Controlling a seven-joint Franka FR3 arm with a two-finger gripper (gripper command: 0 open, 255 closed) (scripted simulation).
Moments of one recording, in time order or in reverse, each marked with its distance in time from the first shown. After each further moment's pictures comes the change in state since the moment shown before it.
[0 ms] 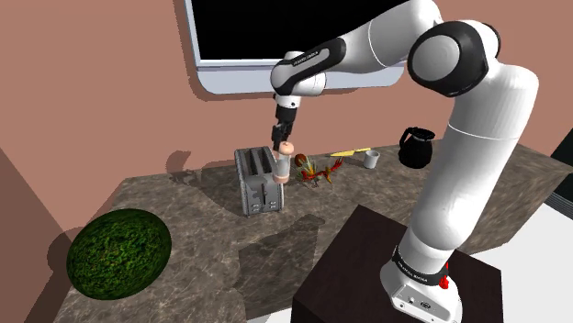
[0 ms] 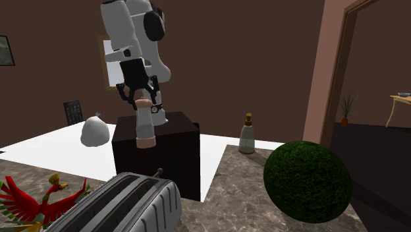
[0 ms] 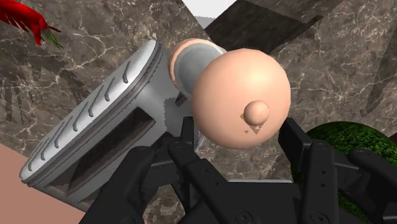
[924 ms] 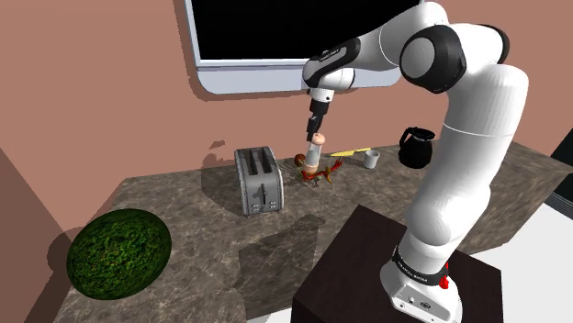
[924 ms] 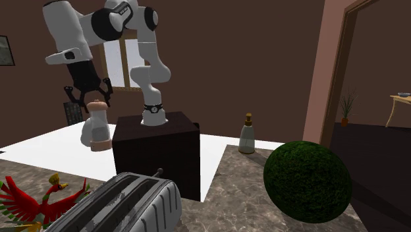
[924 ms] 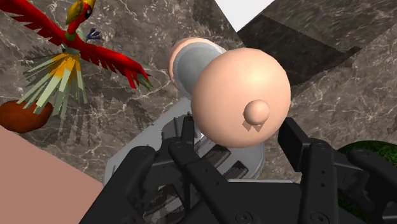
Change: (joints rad) arm -0.166 0.047 -0.140 0.052 0.003 -0.069 -0.299
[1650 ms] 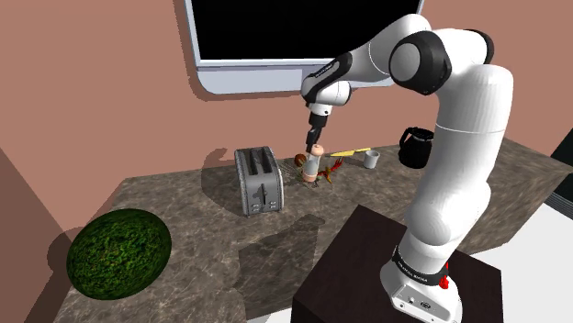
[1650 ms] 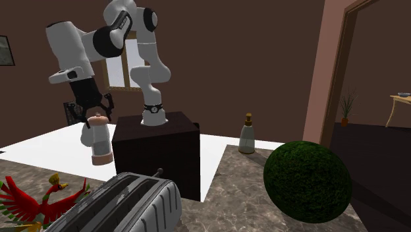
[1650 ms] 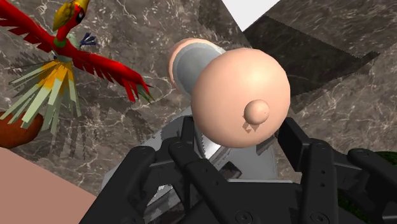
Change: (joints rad) arm -0.006 0.072 0.005 -0.058 0.035 0.122 -0.047
